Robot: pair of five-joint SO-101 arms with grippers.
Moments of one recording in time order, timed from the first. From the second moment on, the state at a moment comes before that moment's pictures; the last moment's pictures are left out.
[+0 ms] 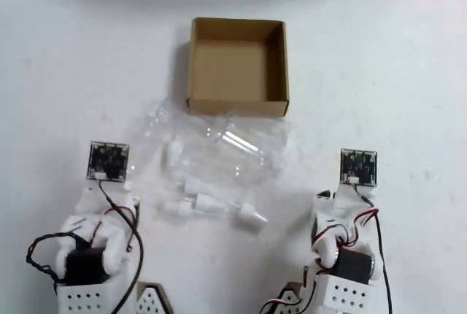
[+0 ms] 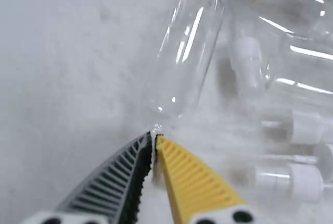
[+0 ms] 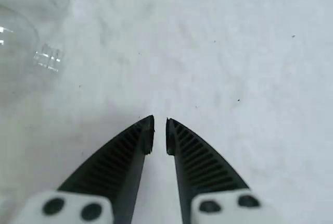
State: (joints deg) left arm -10.2 -104.1 90.8 69.1 -6.3; right arm 11.4 -102.8 96.2 64.0 9.8
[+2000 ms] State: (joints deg) left arm -5.5 -22.9 63.0 48.0 -5.4; right arm 12.7 -102.8 96.4 66.0 29.1
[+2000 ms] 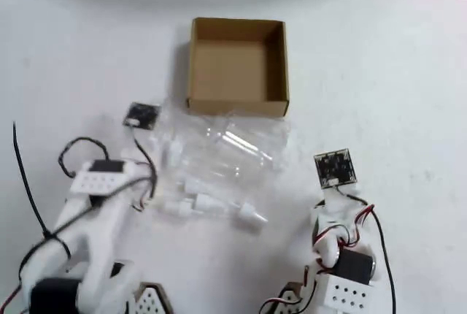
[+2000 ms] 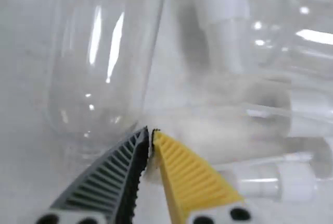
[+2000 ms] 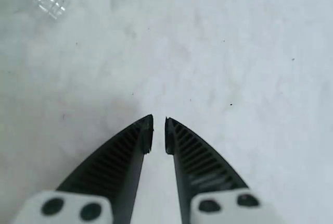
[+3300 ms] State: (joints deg) left arm -18.1 -20.0 36.7 62.6 17.3; right arm 12.7 -102.8 96.4 66.5 29.1
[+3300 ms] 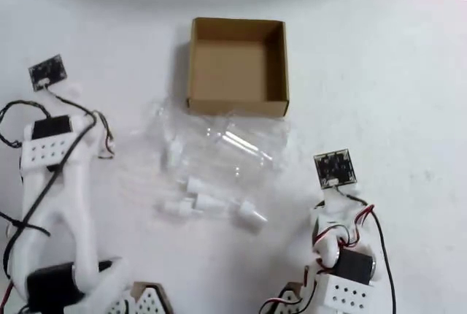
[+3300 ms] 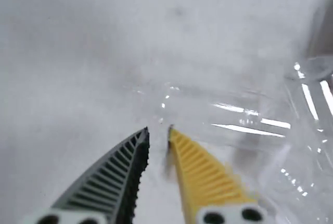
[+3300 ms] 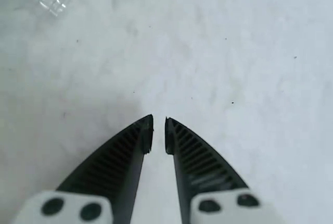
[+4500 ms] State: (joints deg) left arm -19.2 7.5 29.5 59.4 31.3; right arm 12.7 -102.8 96.4 67.1 29.1
